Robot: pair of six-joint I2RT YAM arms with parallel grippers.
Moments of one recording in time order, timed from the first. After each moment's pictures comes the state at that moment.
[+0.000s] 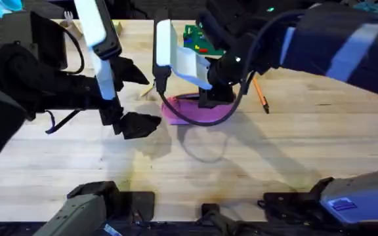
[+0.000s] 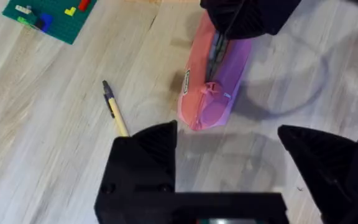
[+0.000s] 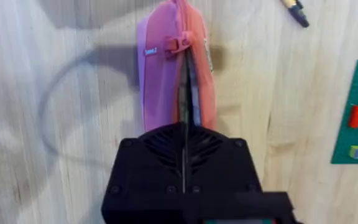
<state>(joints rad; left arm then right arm) 0.14 1.06 0.89 -1.02 0.78 1.18 0.69 1.67 1.35 -0.89 -0.16 -0.89</state>
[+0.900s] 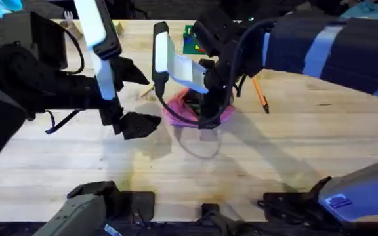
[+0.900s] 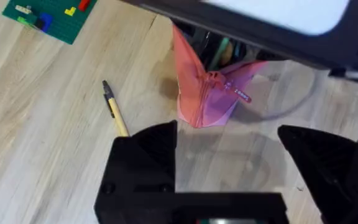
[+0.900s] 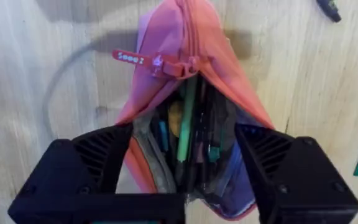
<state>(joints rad) 0.14 1.06 0.89 -1.02 0.78 1.18 0.68 1.75 1.35 -0.89 -0.17 -0.88</state>
